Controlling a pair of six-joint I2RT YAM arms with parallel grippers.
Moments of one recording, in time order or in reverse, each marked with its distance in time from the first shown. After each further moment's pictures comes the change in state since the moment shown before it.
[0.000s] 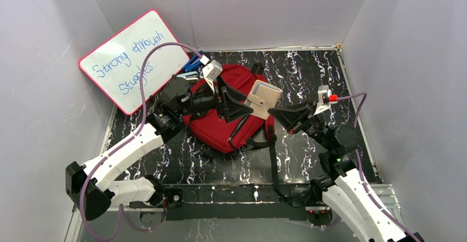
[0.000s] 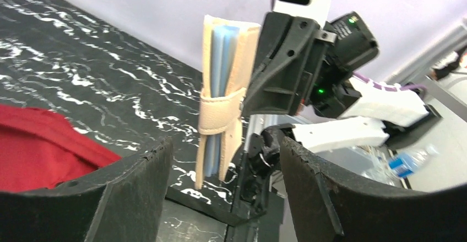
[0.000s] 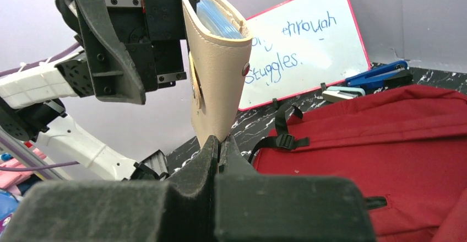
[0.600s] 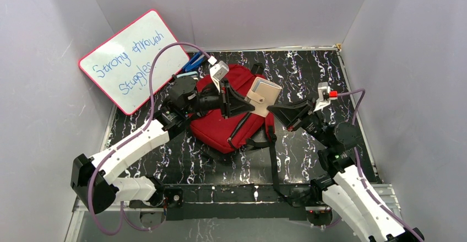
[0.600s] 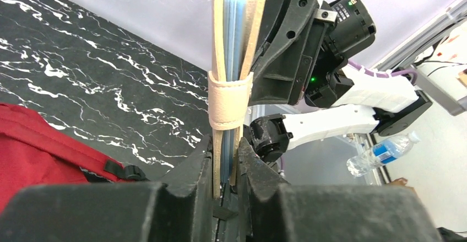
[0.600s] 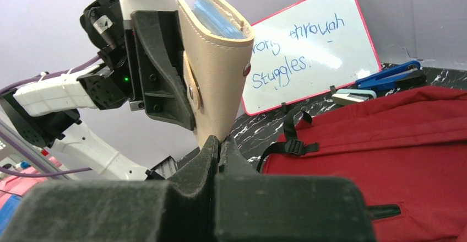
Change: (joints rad) left arm 0.000 0.072 0.000 0.063 0.093 -0.044; right arm 0.000 0.047 0.013 0.069 -0.009 0.061
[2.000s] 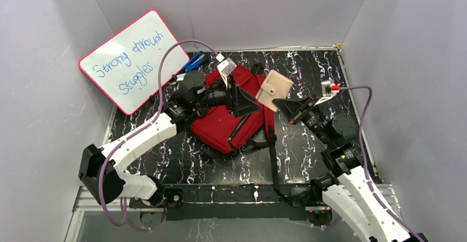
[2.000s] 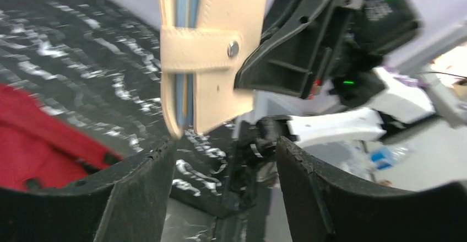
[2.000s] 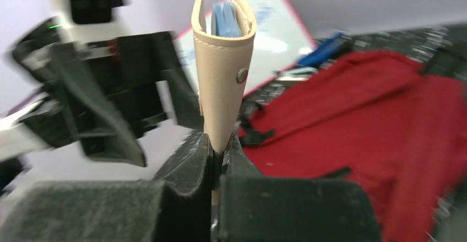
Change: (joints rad) left arm 0.002 0.098 0.036 0.032 0.038 -0.072; right arm 0.002 -0.008 0.080 -0.241 0.163 -0.035
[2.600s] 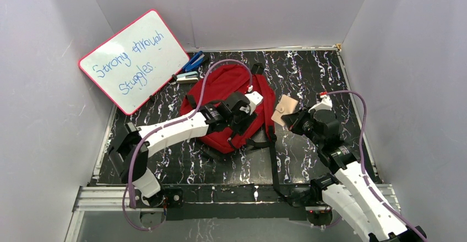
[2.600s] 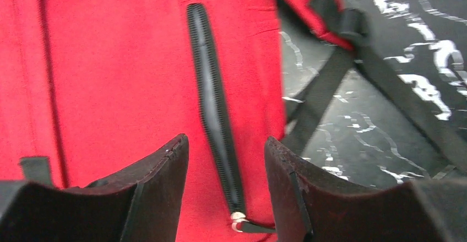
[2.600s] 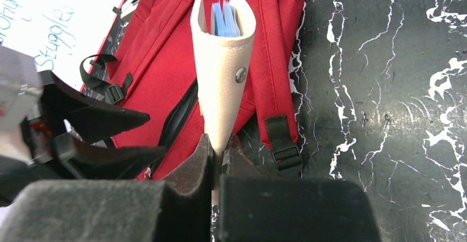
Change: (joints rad) left arm -0.215 0.276 0.140 -0.685 -0.800 0.508; right arm -0.003 0.047 0.008 -0.595 0.389 -0.010
